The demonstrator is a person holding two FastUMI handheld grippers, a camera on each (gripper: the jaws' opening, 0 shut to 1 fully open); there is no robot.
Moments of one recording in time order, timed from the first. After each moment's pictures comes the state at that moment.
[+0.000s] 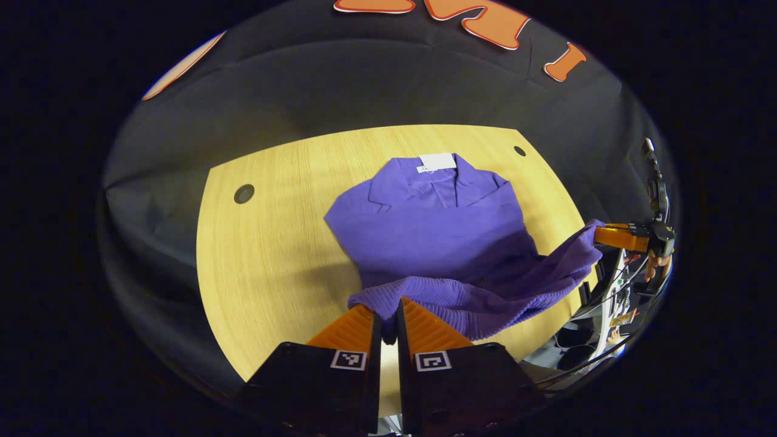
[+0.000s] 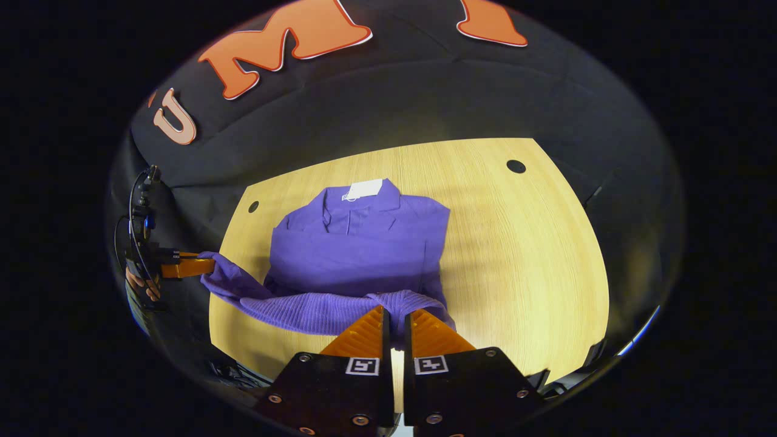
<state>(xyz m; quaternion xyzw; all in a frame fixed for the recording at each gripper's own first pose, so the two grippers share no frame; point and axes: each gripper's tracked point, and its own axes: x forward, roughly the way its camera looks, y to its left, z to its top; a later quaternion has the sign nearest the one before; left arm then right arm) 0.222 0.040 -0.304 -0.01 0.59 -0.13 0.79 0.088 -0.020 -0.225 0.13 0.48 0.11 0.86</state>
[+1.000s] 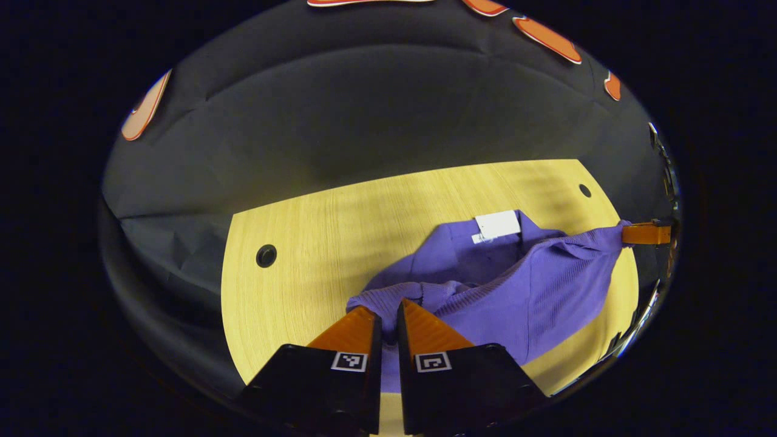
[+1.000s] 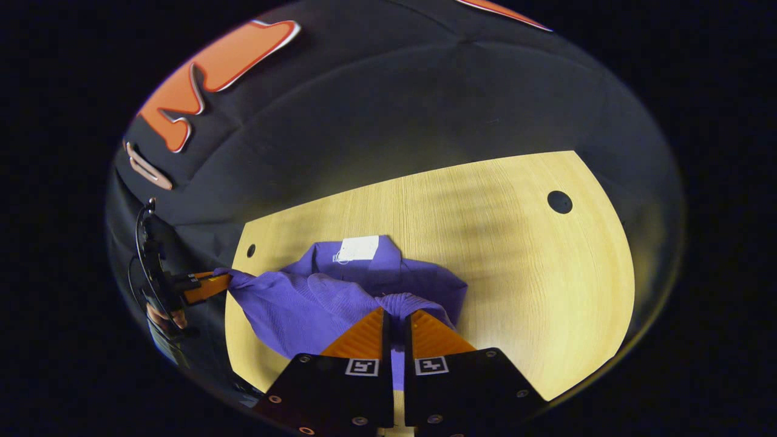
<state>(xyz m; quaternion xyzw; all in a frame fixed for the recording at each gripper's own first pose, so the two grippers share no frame) 0.388 0.038 -0.355 0.03 0.54 -0.02 0.84 0.258 -0.020 -0.257 0.20 0.47 0.14 0.85</state>
